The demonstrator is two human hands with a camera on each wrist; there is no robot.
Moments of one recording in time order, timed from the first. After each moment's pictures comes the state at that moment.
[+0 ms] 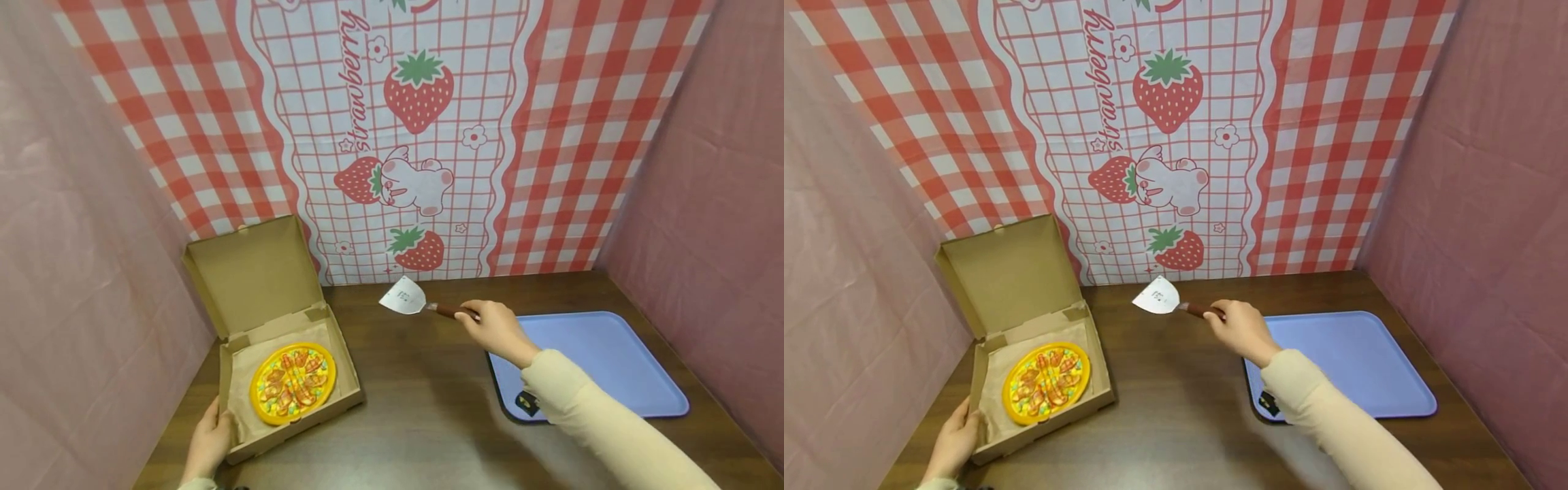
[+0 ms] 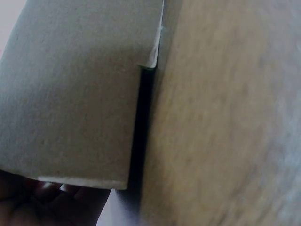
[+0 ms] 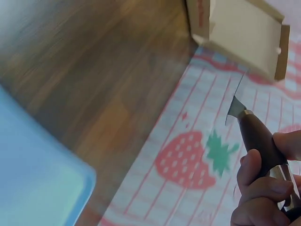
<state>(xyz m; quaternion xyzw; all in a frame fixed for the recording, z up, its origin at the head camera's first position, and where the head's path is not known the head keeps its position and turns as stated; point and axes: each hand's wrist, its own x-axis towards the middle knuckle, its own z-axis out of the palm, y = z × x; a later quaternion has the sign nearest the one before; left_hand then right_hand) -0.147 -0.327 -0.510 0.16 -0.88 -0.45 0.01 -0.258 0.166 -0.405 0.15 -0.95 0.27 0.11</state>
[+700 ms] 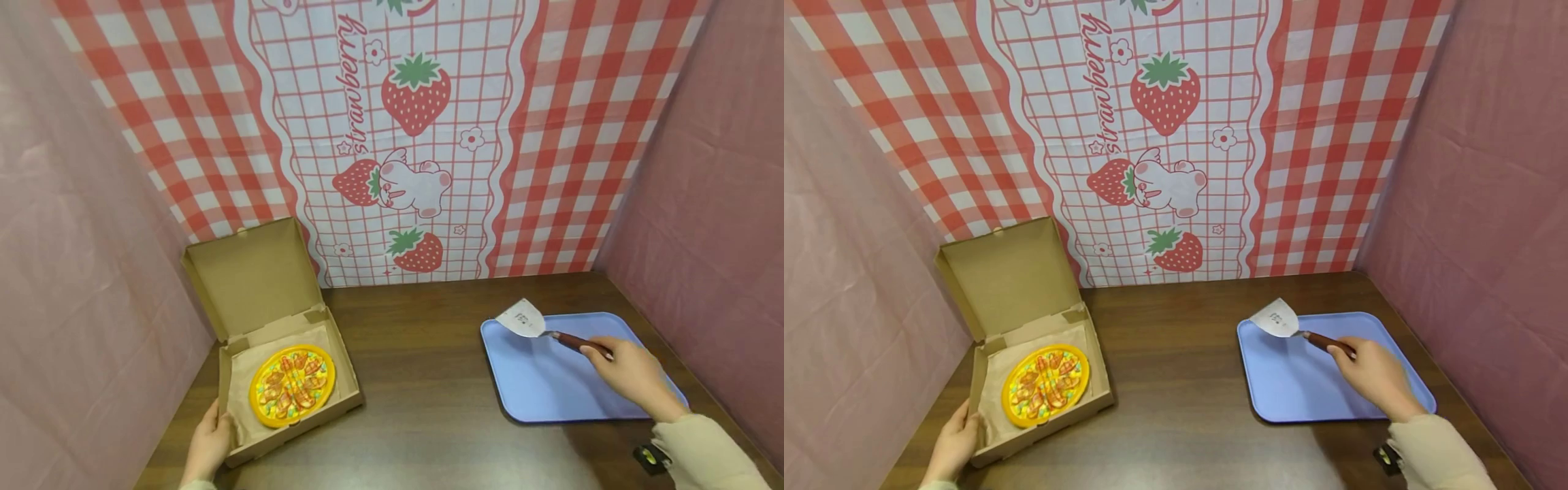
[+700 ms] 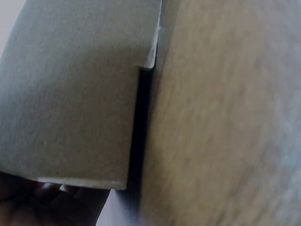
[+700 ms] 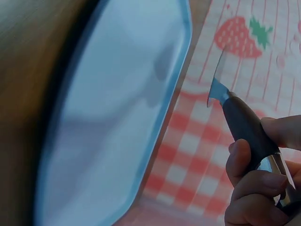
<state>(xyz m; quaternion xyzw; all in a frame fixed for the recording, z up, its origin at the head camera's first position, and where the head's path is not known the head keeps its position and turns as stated) -0.146 -0.325 -0.509 0.16 -0.88 -0.45 0.01 -0.191 0.336 -0.430 0.04 -0.97 0.23 0.11</state>
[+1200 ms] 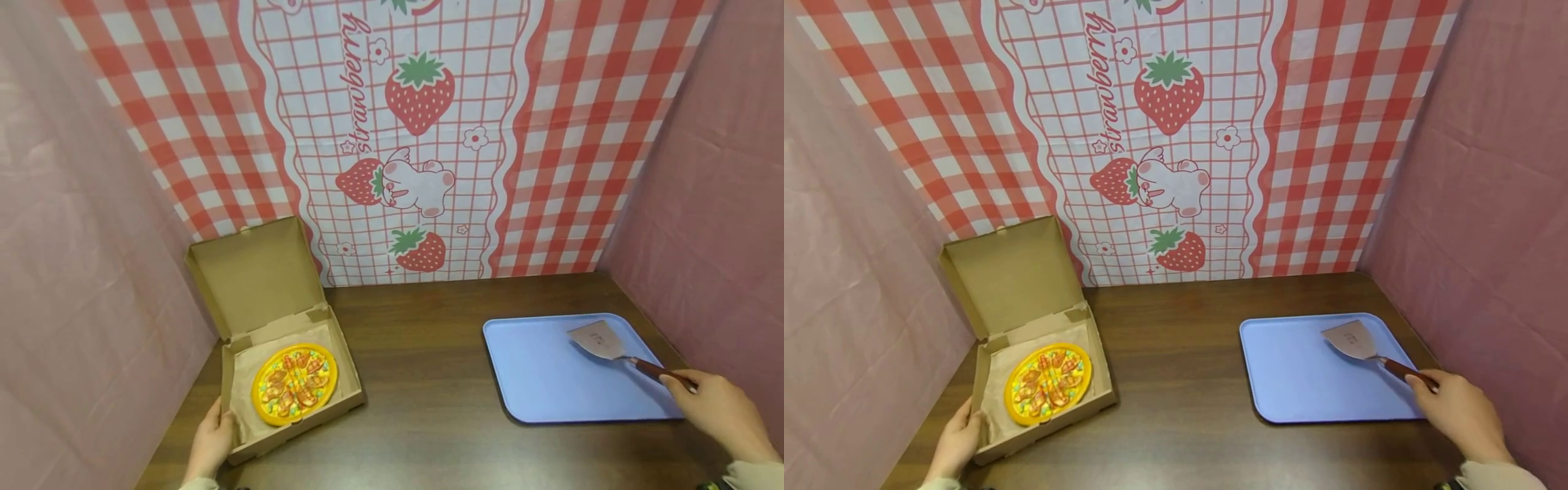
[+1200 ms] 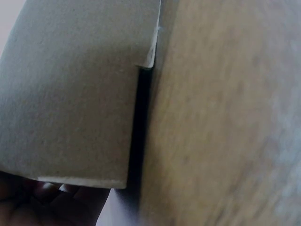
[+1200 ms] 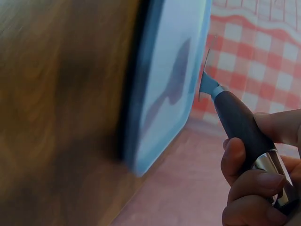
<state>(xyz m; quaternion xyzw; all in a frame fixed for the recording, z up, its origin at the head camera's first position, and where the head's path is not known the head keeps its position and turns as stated) -0.147 -0.326 -0.510 0.16 -0.88 -0.45 0.01 -0.158 0.430 -0.453 -0.06 -0.98 0.19 0.06</state>
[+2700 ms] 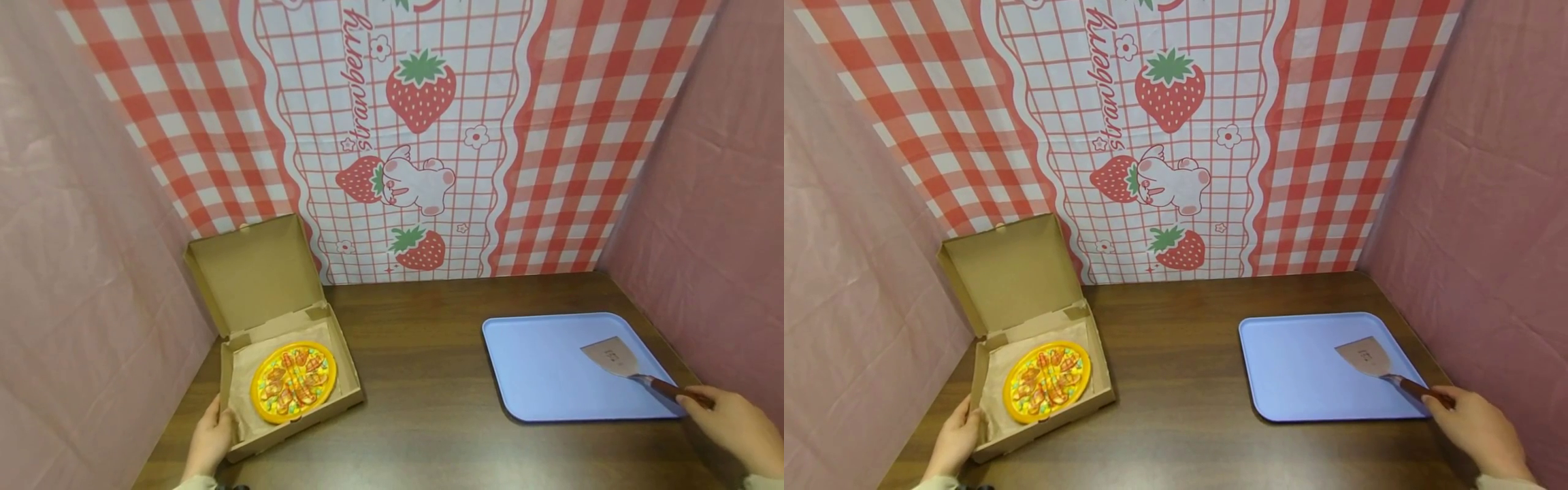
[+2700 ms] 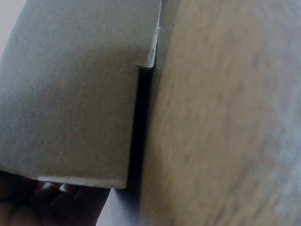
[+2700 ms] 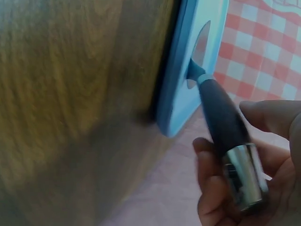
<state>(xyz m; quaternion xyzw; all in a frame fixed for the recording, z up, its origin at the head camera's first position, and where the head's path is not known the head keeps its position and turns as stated) -0.147 -0.327 -0.510 0.16 -0.88 -0.45 0.00 -0.147 0.455 -0.471 -0.07 -0.98 0.18 0.01</state>
